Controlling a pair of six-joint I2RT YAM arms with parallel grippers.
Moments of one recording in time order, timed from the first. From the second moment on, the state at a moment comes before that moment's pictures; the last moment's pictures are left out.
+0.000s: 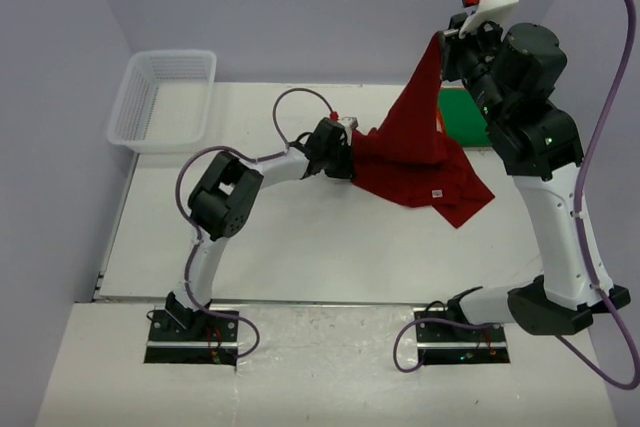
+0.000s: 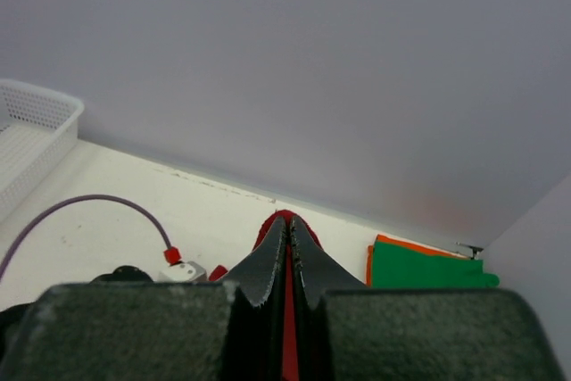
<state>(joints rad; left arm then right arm) -0.65 2.29 1.63 -0.06 0.27 -0.48 0.43 1.36 2.00 -0.62 0.19 -0.14</state>
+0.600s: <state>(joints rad) -0.65 1.07 1.71 -0.51 -0.31 -0.23 0.44 1.26 1.87 -0.63 0.09 -0.05</state>
